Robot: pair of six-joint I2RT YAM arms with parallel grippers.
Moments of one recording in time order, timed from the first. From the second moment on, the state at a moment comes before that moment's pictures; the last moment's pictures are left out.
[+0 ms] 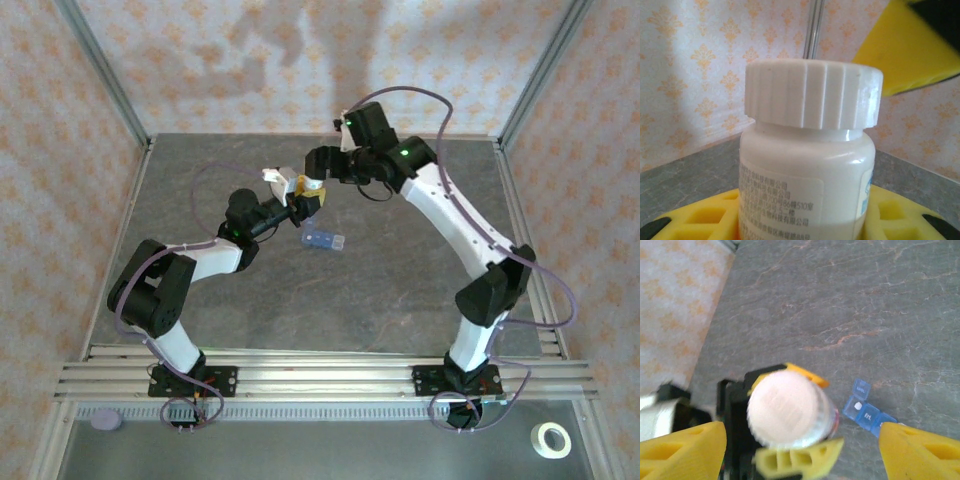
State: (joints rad) left arm -0.38 1.68 0.79 0.97 0.50 -0.17; right arm 0.60 1.75 1.95 -0.94 -0.22 0.48
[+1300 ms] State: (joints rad) left arm -0.38 1.68 0.82 0.98 0.63 -0.25; right arm 0.57 1.94 2.27 -1.23 -0.37 0.09
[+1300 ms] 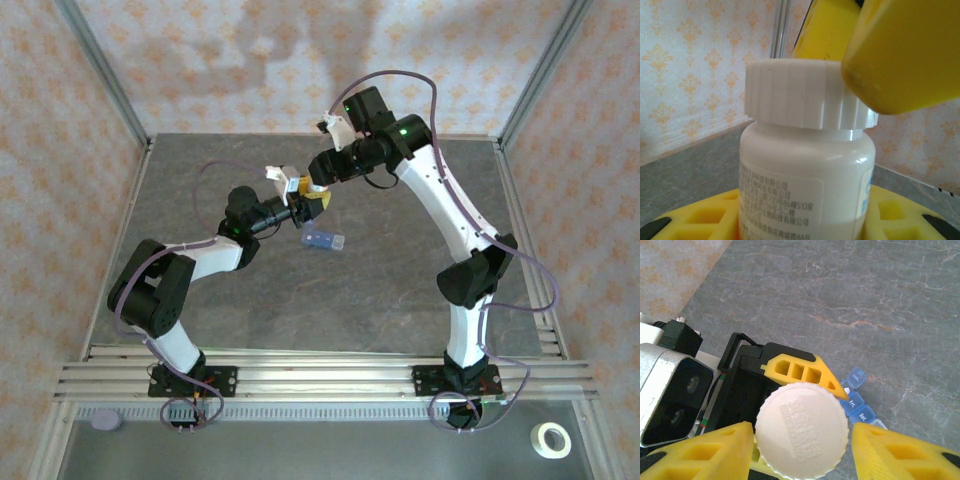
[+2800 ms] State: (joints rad) left arm -0.37 1.71 0.79 0.98 0.61 -0.23; right arm 0.53 1.75 1.99 -1.01 -0.32 0.25
